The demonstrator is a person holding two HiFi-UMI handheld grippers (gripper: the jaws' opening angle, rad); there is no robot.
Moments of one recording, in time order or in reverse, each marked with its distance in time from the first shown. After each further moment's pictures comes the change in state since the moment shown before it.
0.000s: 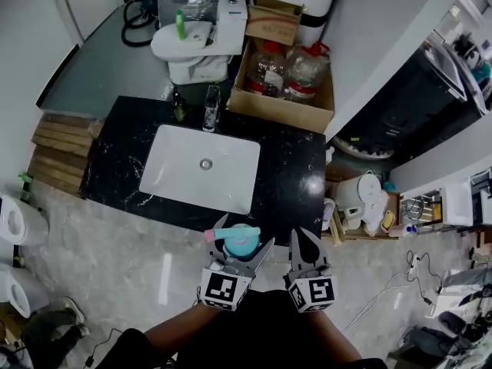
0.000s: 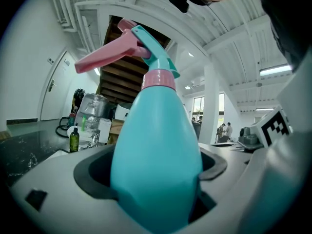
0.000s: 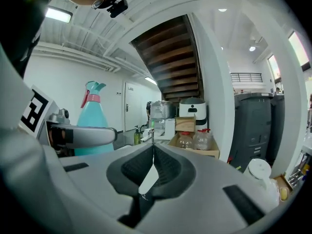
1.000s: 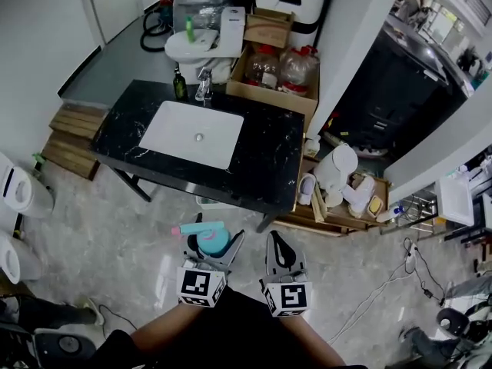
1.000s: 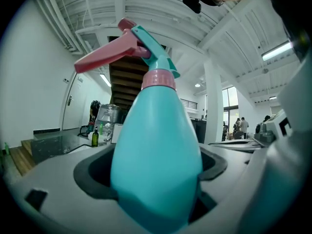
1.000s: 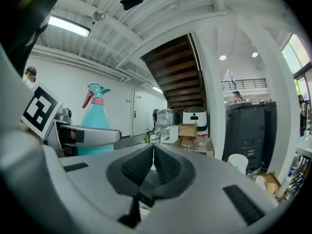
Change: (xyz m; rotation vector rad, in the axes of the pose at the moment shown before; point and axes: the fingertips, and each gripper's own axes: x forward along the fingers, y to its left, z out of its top) left arm -0.146 -0.152 -0.033 0.052 -0.030 0.206; right arm -0.219 0.021 -0.032 -0.049 -0.095 0.070
